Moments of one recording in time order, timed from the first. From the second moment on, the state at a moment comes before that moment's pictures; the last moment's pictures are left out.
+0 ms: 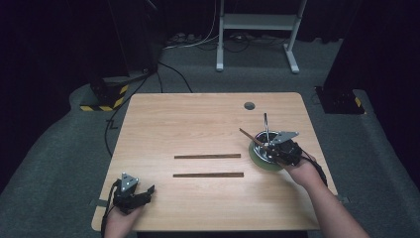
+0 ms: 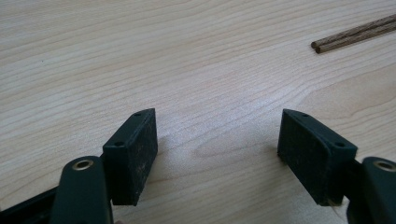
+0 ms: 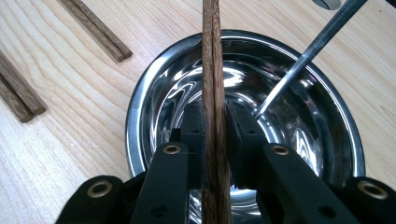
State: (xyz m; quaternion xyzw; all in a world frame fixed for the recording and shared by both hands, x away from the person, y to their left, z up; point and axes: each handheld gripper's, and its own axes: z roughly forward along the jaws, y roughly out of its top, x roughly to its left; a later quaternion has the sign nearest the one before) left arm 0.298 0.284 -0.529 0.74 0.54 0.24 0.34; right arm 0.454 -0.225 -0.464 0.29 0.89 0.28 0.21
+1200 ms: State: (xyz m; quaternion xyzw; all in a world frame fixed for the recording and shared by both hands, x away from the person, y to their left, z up) left arm 0.297 0.283 -0.529 0.73 0.54 0.25 0.34; right arm 0.343 -0.257 -0.493 0.41 0.76 0.42 0.28
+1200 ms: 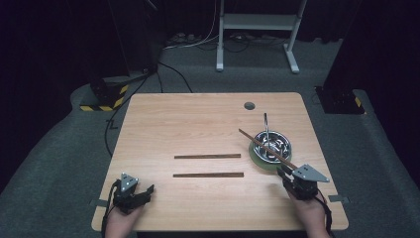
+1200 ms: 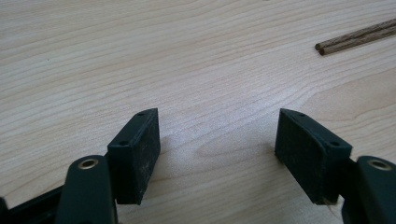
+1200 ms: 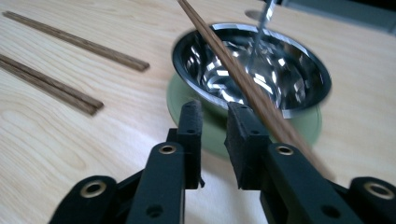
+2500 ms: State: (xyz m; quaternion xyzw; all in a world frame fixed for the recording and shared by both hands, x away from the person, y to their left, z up) left arm 0.297 0.274 -0.524 0.75 0.52 0.26 0.32; right arm 0.380 -0.298 -0.500 0.46 0.74 0.39 0.30
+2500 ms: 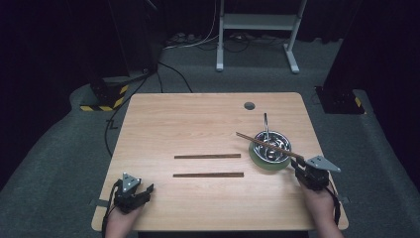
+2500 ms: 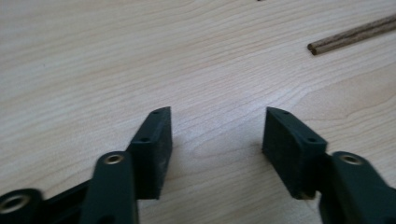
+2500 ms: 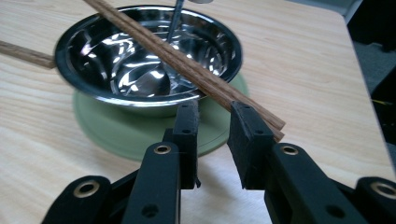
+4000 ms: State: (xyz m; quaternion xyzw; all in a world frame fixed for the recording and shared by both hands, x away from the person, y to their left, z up) left arm 0.446 0.049 -0.492 0.70 0.51 0.27 0.42; right arm 0.405 -0.333 -0.496 0.48 0.70 0.40 0.36
